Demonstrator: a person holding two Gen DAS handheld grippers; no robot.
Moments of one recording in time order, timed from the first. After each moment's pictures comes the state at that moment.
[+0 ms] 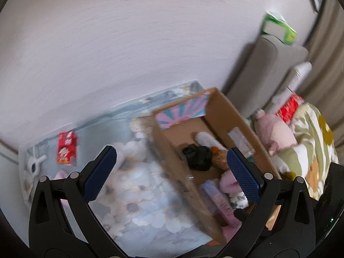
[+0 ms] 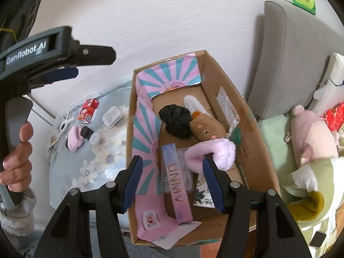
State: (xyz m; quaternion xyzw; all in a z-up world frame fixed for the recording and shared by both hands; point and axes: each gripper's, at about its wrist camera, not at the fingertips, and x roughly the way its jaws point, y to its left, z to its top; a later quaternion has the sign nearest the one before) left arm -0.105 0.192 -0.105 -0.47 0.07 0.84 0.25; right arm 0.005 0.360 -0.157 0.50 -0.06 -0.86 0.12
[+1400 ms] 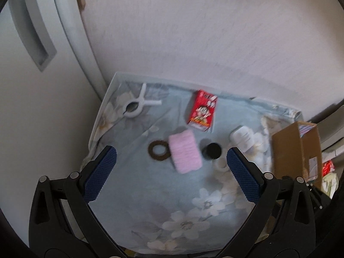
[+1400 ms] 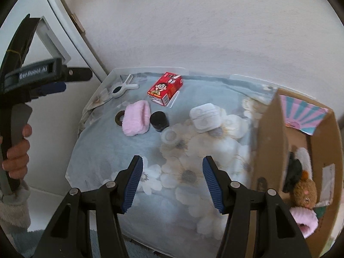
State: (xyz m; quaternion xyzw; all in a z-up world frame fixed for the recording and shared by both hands) left arm -0.136 -0.075 -0.147 -0.53 -0.06 0.85 0.00; right arm -0.031 0.174 -0.175 0.51 0.07 -0.80 0.32
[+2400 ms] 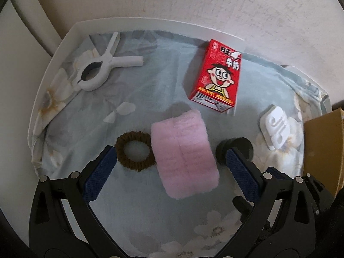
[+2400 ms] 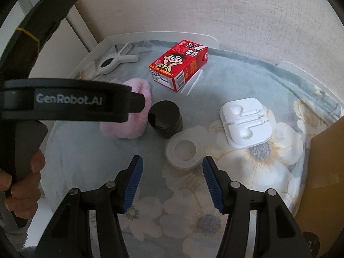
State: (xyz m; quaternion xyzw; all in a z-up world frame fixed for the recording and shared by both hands) left arm -0.186 -0.045 -0.275 -0.61 -0.06 0.79 0.01; right arm -0.075 0.103 -0.268 0.53 0.13 -0.76 0.34
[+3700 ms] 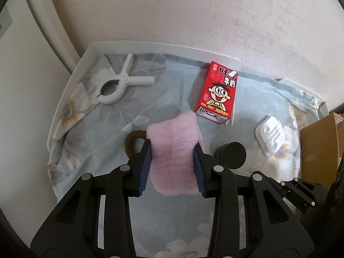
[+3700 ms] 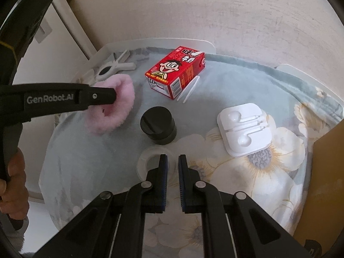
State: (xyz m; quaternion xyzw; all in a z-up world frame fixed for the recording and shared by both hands) left arm -0.167 -0.044 -0.228 -0.56 -0.06 0.83 -0.01; right arm -0.077 0.102 -0.273 0.51 0.11 -0.78 0.35
